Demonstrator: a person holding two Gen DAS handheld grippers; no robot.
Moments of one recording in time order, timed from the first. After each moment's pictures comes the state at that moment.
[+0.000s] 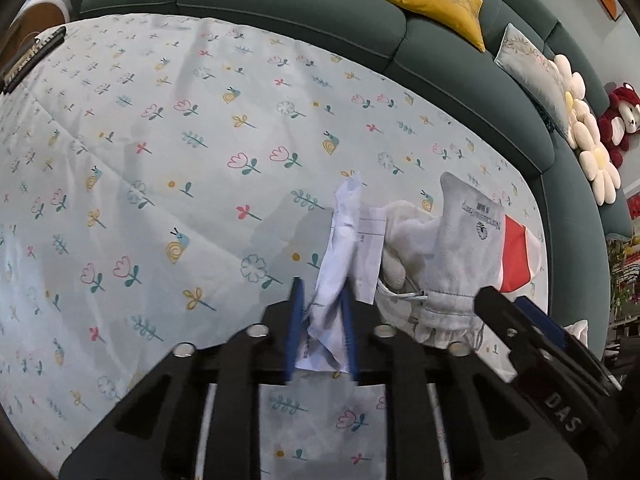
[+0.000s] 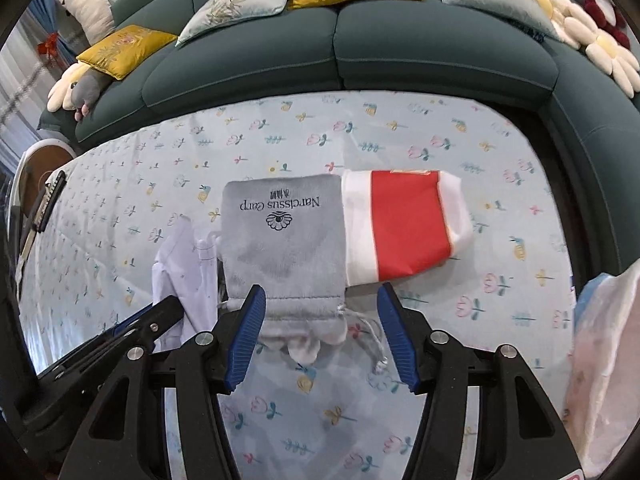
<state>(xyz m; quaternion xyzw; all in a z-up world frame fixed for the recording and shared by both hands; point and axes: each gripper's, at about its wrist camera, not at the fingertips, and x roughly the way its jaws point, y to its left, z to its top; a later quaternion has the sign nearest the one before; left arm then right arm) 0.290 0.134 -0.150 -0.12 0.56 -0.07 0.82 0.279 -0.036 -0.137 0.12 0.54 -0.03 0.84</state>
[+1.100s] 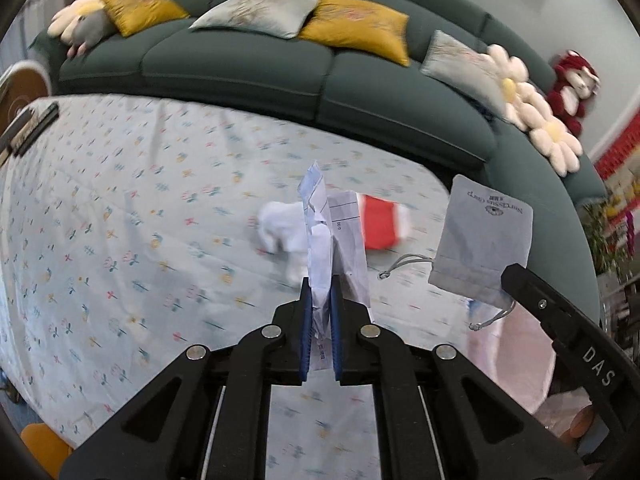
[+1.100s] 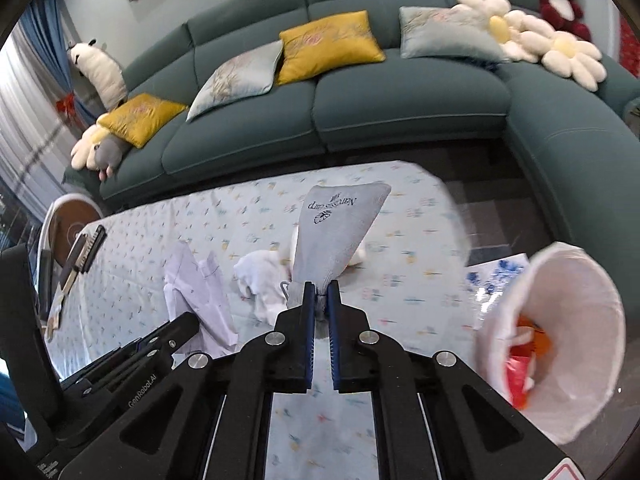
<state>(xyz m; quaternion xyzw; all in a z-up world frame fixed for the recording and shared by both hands) 0.192 0.054 -0.032 -0.06 0.49 -0.13 0.86 0.163 -0.113 -0.013 0.16 0.44 -0.05 0.88</state>
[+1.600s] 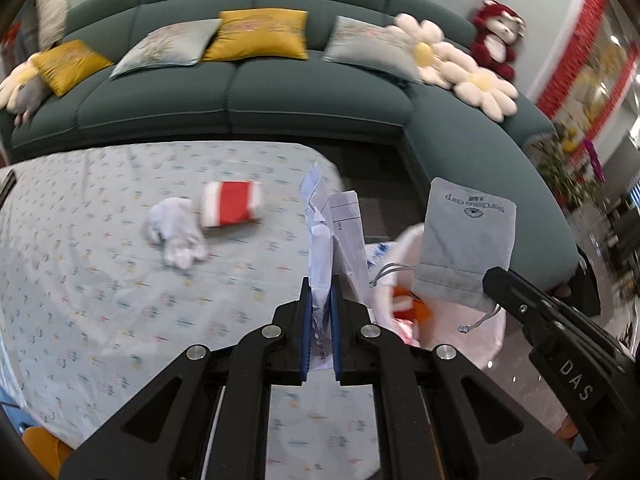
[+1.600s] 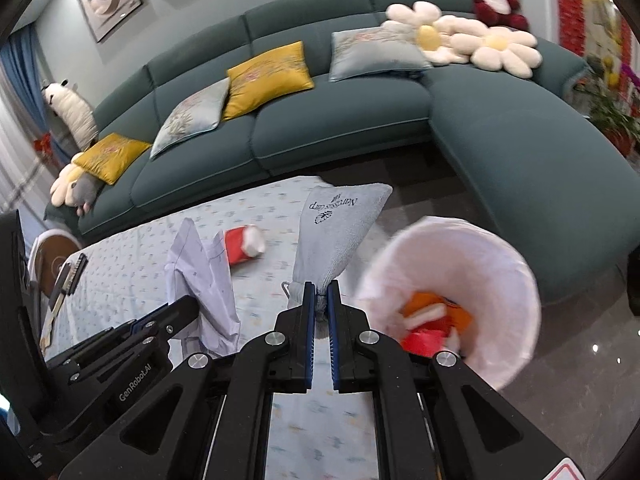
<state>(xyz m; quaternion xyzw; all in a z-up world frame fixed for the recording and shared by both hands) 0.101 -0.072 0.003 0.01 0.46 -0.23 0.86 0.040 -0.212 0.007 0.19 0.40 -0.12 0.89</state>
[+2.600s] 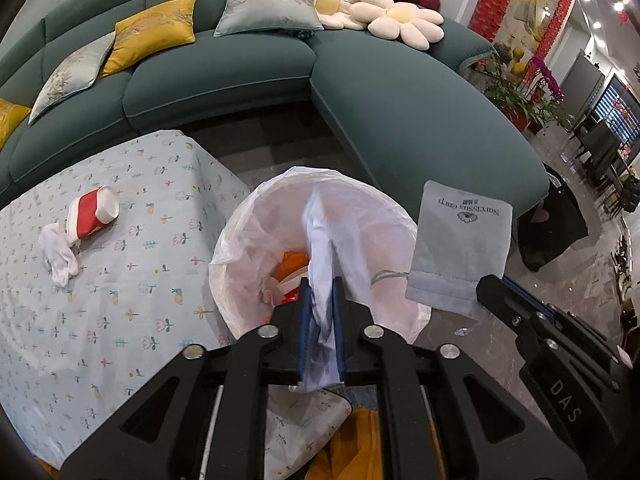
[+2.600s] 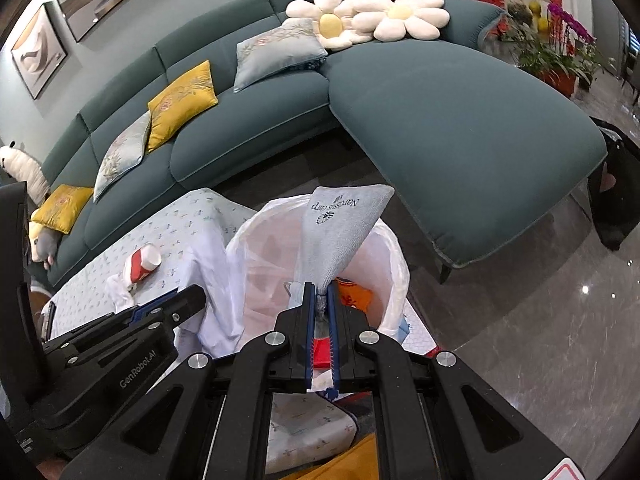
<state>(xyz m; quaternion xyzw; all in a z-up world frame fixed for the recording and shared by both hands) 0.045 -0.239 -0.035 0.10 0.48 -0.32 0.81 -0.049 -0.340 -0.038 0.26 0.39 -0.21 0.86</state>
